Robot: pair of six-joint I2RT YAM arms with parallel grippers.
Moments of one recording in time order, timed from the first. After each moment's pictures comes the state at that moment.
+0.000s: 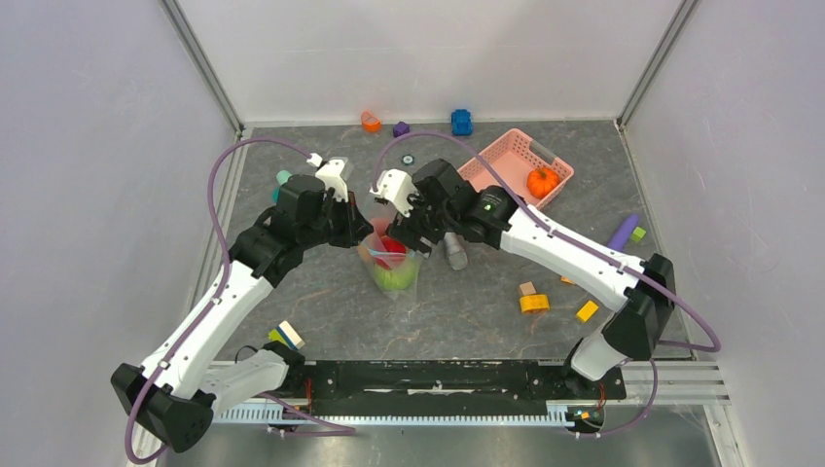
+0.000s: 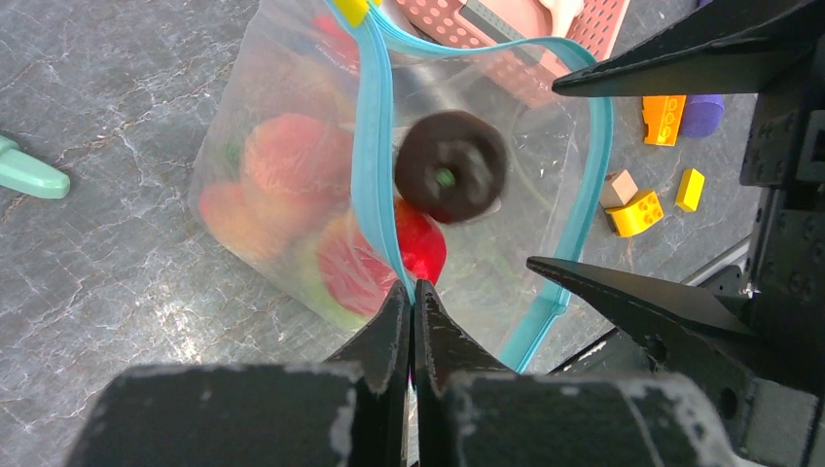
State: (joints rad) left arm -0.50 1.02 1.06 -0.62 0.14 -0.38; right arm 0.92 1.60 1.52 -0.68 0.02 -0.30
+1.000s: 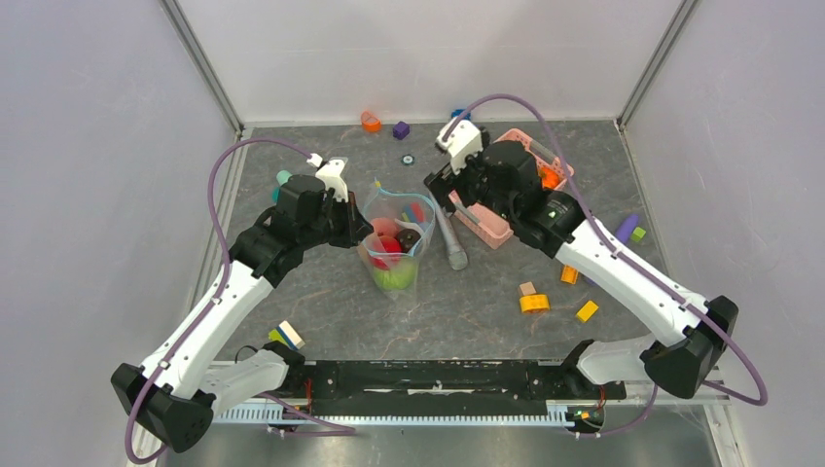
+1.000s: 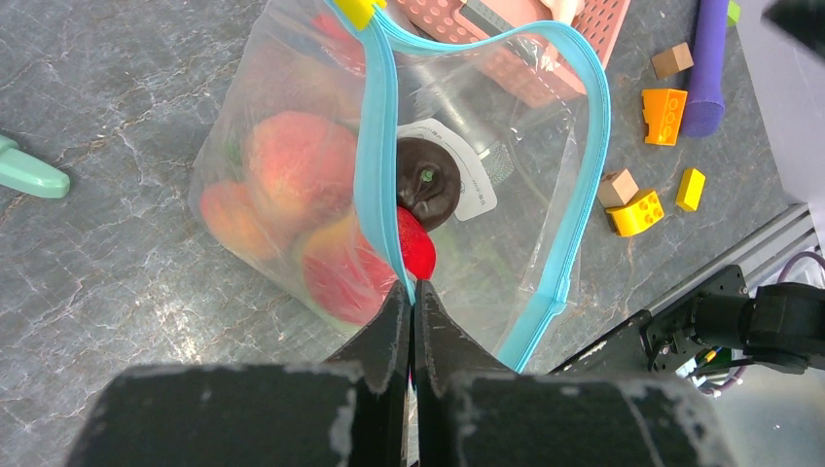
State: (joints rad) left arm -0.50 1.02 1.06 -0.62 0.14 -0.38; right arm 0.78 1.32 1.36 -0.35 0.13 -0.23
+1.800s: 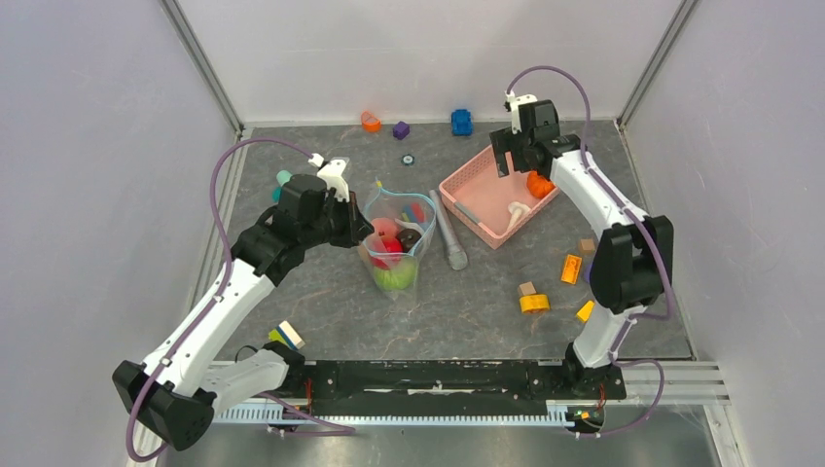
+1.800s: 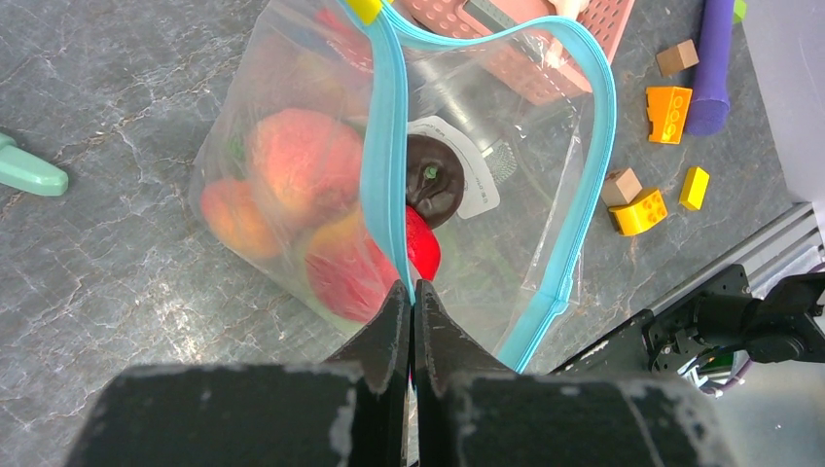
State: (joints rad) left arm -0.50 1.03 1.06 -0.62 0.14 -0.38; right arm 0.26 1.76 1.54 -0.52 0.17 -0.07
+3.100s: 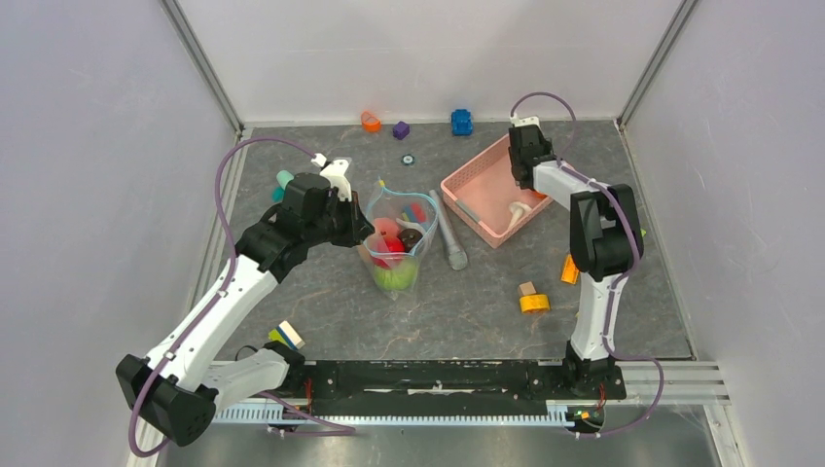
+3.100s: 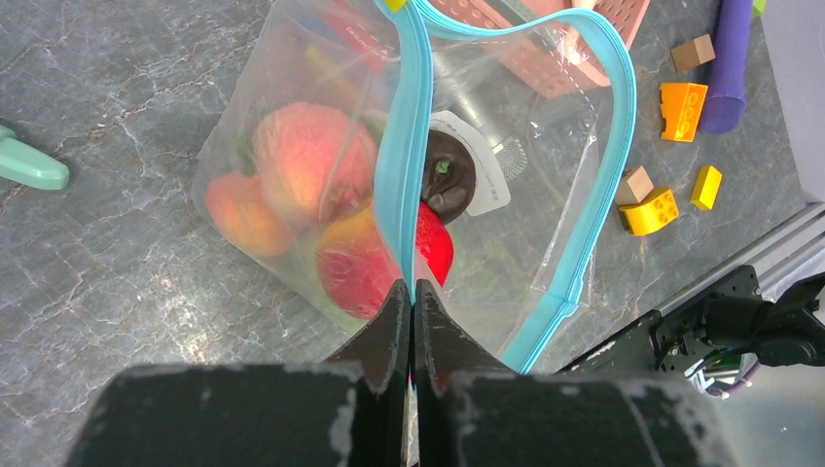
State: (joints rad) left arm -0.50 1.05 1.06 -0.62 0.13 -0.38; right arm 0.21 2.09 1.49 -0.20 0.57 -0.09
